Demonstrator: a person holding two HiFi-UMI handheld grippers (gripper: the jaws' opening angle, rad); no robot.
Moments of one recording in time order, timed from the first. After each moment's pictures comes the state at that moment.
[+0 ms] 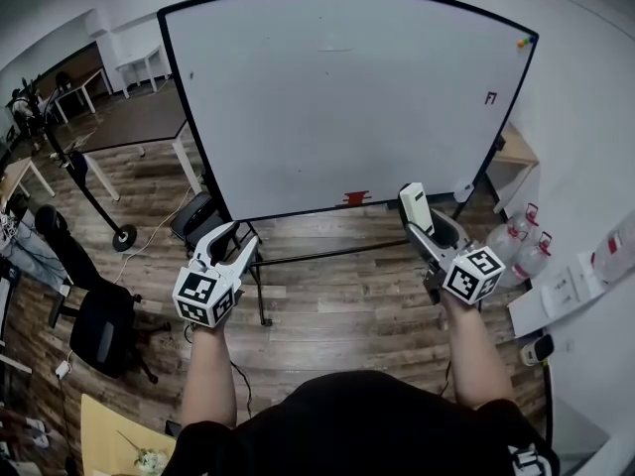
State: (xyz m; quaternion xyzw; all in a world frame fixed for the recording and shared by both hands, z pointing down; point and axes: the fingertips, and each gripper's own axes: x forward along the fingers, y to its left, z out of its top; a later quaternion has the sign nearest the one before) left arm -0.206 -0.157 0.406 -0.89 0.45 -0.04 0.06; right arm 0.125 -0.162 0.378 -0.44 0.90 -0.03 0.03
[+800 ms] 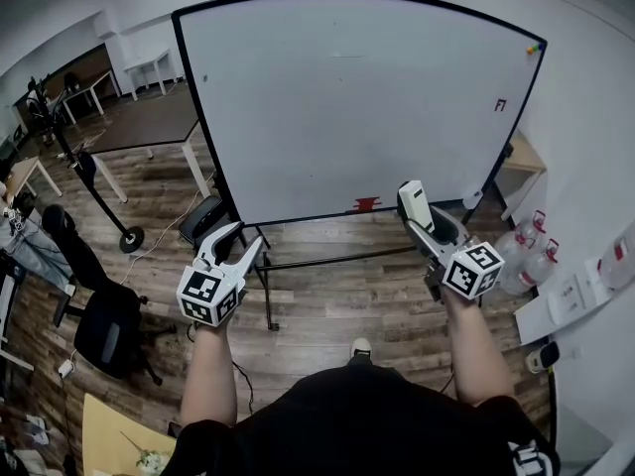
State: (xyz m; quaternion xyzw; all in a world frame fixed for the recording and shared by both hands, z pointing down) left arm -0.224 -0.163 0.402 -0.89 0.45 -0.05 0.07; right arm 0.101 -0.183 0.376 -0.44 0.90 -0.03 0.03
